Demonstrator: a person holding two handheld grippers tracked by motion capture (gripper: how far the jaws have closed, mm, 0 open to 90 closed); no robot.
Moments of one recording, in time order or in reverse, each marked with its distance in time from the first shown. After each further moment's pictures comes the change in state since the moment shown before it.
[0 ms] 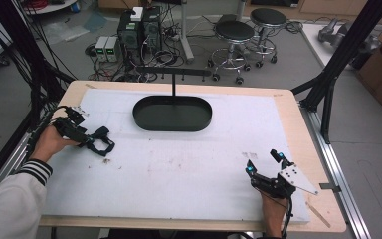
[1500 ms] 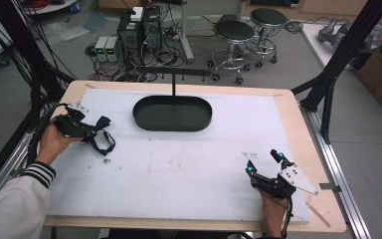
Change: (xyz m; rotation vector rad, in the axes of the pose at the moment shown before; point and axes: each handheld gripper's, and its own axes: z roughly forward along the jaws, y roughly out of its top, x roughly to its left) left arm -0.006 0.007 -0.012 -0.175 -0.043 0.005; right arm 0.000 0.000 0.000 -0.003 -0.002 -0.003
